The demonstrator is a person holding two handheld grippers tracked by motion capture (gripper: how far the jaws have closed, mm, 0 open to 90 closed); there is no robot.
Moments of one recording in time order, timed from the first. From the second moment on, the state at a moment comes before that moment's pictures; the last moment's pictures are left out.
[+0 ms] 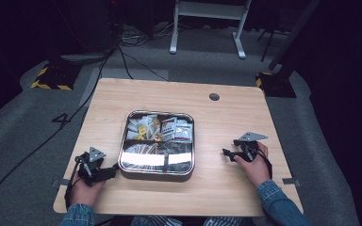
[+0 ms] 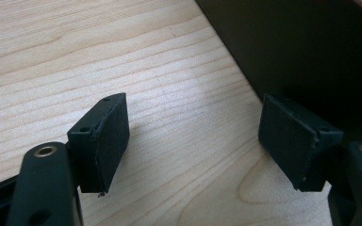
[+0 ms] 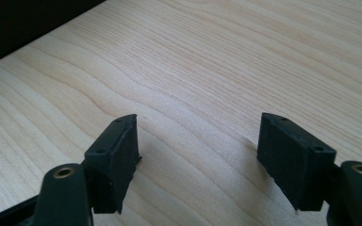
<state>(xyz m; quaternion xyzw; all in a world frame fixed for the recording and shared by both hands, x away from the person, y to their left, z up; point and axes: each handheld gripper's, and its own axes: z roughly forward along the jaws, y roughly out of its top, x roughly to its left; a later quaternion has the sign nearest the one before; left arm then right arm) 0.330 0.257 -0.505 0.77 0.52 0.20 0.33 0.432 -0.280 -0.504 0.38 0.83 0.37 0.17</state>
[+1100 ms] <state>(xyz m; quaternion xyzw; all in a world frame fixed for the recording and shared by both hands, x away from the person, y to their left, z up) 0.330 0.257 -0.505 0.77 0.51 0.20 0.33 0.431 -0.273 -0.463 0.37 0.81 0.44 0.15</state>
